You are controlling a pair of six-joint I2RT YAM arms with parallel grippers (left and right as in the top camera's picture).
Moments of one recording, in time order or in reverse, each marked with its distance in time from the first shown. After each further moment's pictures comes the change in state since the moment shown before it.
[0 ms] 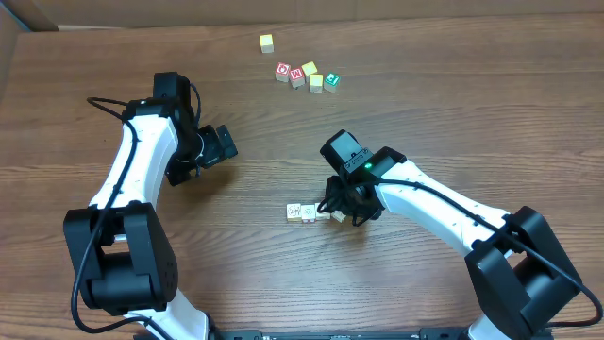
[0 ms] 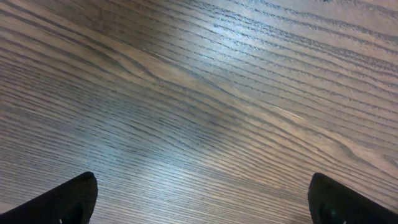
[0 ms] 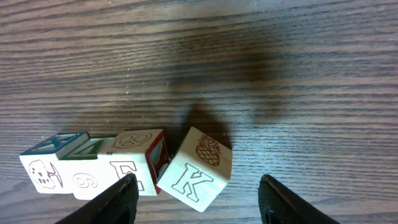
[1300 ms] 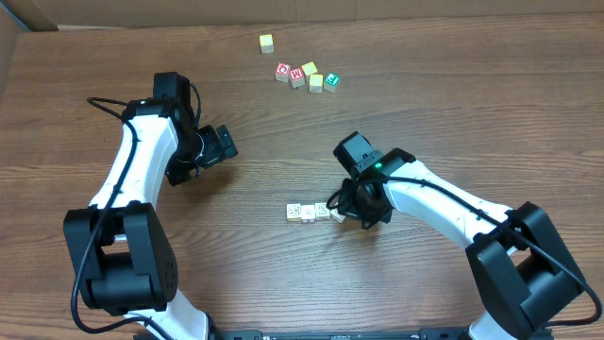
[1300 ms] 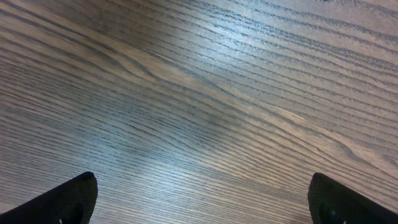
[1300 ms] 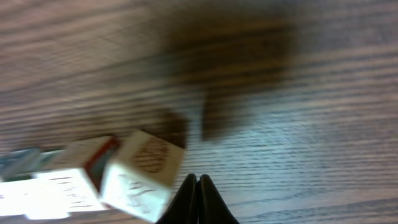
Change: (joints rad) left arm 0.000 0.000 0.000 0.000 0.000 0.000; right arm -0.052 0.000 -0.072 0.007 -0.034 0.063
